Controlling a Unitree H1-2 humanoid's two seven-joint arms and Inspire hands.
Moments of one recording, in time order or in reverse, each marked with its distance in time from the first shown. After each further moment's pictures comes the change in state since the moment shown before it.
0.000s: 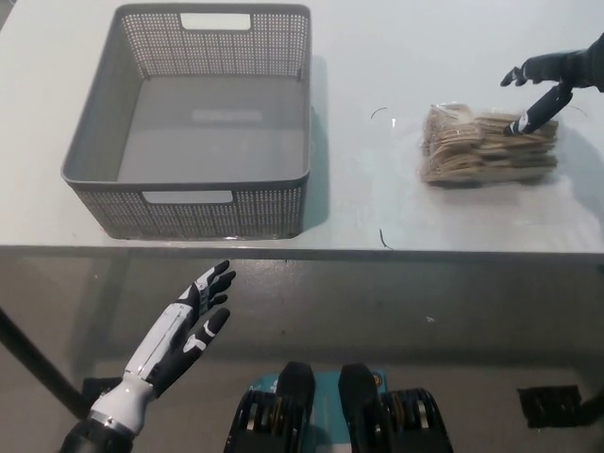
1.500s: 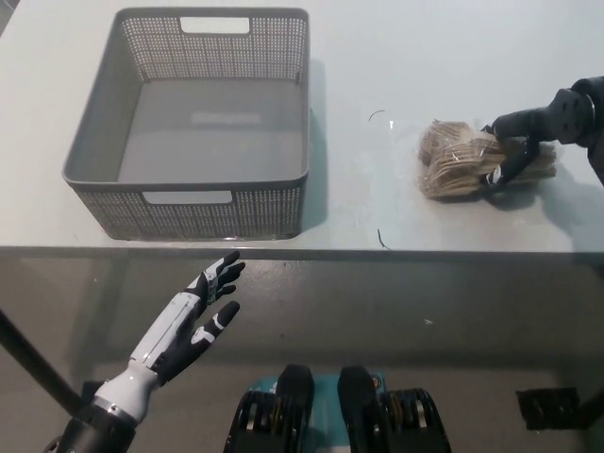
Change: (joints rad) left_arm -0.030 0.004 -0.002 0.002 0.001 0.003 -0.035; right_arm 0.052 0.095 0.059 0.150 -0.015 -0.038 -0.054
